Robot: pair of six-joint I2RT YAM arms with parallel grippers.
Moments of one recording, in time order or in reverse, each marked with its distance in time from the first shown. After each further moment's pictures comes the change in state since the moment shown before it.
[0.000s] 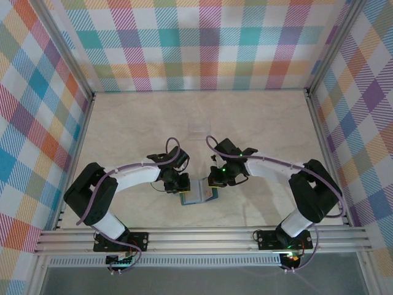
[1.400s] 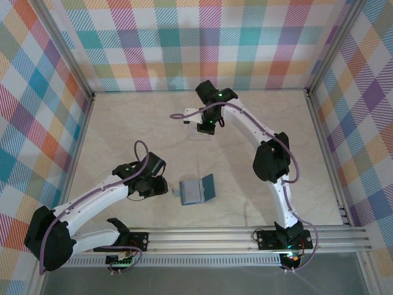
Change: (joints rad) left arm 0.074 -0.475 -0.132 -0.285 -0.262 -0.051; right arm -0.119 0.687 1.309 -0.612 0.290 -1.553
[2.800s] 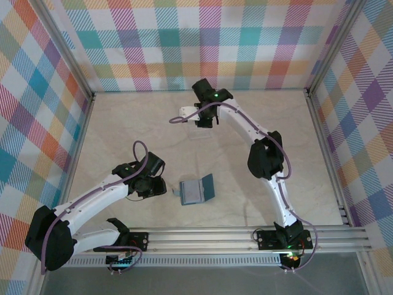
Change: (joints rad) left arm 0.016 0.009 -0.002 -0.019 0.000 0.000; right arm -0.008 0.084 0.062 0.131 0.097 -0.187
